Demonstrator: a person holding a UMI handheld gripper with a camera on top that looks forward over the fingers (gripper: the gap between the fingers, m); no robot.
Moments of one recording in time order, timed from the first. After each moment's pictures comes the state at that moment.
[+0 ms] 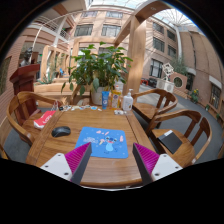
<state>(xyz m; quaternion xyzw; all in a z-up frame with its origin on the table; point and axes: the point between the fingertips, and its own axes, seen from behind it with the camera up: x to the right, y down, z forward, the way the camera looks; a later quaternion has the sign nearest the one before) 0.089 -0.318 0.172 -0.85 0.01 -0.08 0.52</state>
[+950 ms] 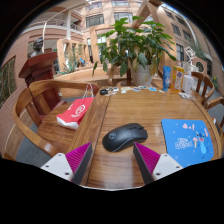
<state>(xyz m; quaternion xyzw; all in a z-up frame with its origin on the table) -0.193 -0.137 0.012 -0.90 -0.04 0.08 0.43</state>
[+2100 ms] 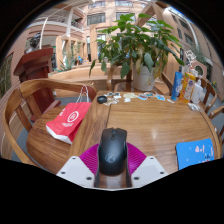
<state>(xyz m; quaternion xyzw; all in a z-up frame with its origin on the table) -0.223 -0.026 -0.006 -0.90 -0.05 0.04 0.44</state>
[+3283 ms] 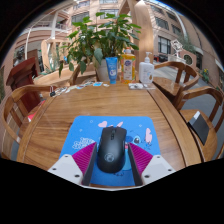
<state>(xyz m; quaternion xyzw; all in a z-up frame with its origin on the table) 0.079 -0.142 -0.004 -0.91 0.02 0.02 0.42</state>
